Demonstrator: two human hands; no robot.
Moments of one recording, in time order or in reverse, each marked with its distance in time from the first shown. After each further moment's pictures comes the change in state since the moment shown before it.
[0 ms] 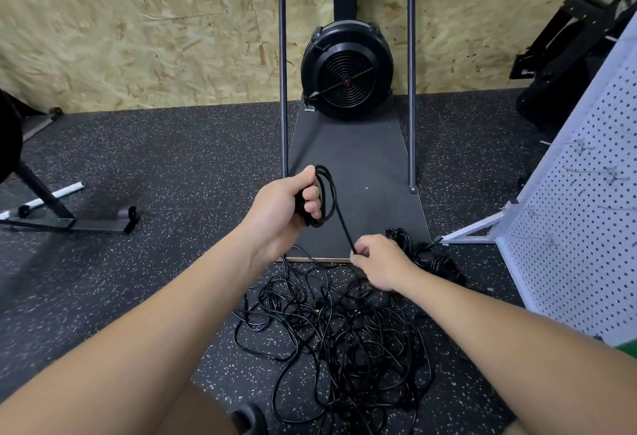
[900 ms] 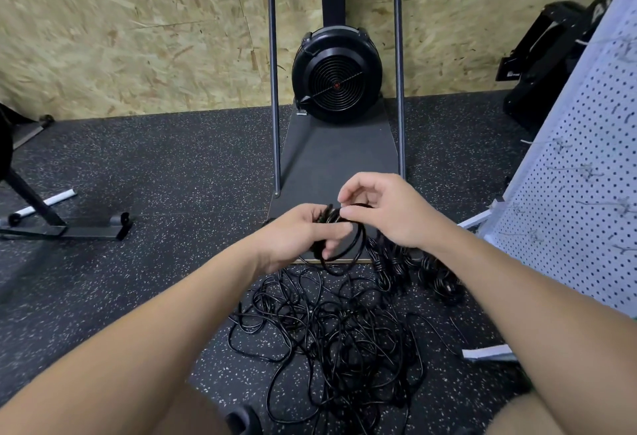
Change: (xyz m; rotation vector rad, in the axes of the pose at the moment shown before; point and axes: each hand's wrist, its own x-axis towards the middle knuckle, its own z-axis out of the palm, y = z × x) left_hand -0.010 -0.025 0.007 0.602 -0.478 -0.031; right_hand -0.041 -0.051 -0.118 0.399 -0.018 -0.539
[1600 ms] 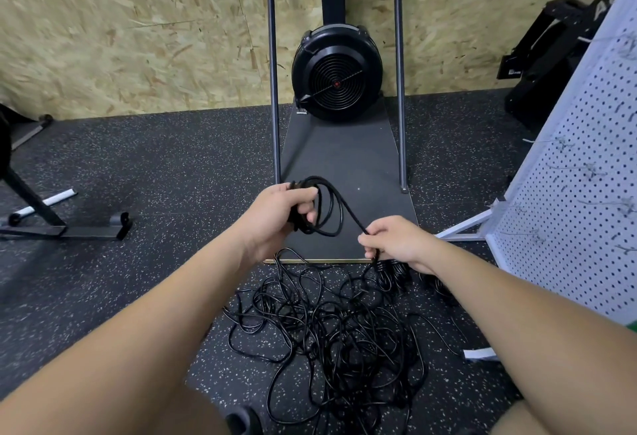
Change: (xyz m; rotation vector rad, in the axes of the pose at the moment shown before) left_hand 0.007 0.003 -0.026 -0.288 0.396 0.002; right_hand -0.008 0.090 0.019 0.133 -0.029 0.623
